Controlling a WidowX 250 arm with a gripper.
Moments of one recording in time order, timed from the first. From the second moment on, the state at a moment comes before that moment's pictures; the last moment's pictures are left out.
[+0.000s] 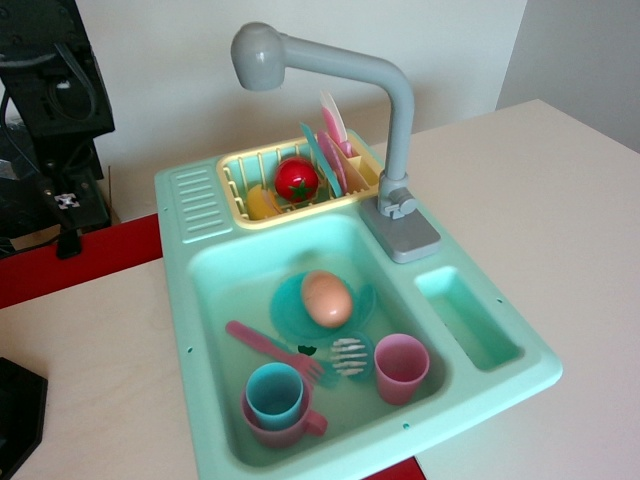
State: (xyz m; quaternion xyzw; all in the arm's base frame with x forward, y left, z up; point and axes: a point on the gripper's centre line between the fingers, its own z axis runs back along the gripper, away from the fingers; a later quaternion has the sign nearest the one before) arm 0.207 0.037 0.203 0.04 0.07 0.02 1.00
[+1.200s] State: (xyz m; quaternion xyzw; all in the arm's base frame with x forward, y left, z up) arm 0.292 0.068 0.169 0.02 0.11 0.03 0.99
